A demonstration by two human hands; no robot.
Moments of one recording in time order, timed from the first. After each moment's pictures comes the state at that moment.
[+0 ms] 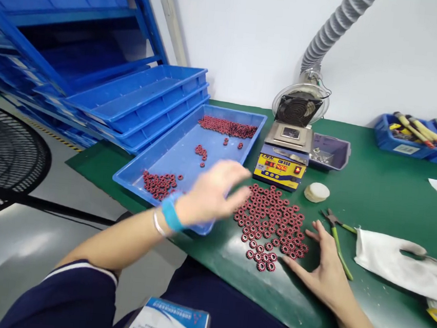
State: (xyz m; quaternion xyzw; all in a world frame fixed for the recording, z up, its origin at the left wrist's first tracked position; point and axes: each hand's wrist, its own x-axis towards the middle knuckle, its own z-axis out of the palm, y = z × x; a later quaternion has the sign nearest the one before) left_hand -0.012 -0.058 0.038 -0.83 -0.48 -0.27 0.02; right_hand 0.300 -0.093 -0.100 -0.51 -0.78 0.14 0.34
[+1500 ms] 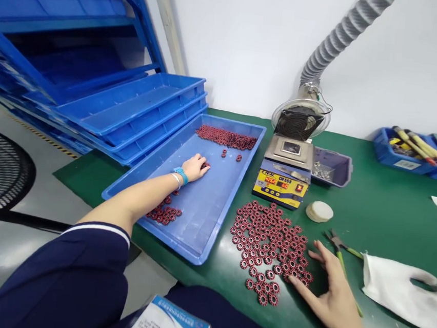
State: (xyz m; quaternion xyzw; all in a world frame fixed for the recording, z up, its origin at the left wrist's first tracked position) left_hand -0.152 0.102 -0.069 -0.71 -0.70 -0.03 0.02; right_hand 0.301 -0.078 -0.106 -0.53 -0.76 0.16 0.35
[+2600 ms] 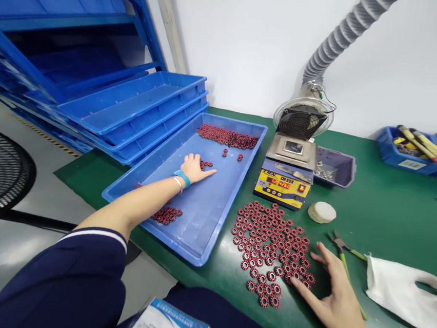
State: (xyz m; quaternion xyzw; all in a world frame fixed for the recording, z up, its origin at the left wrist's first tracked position) left_hand -0.138 0.089 -0.065 -0.61 -0.79 -0.09 0.00; right_hand 0.301 -0.079 -0.106 -0.54 -0.75 0.16 0.34
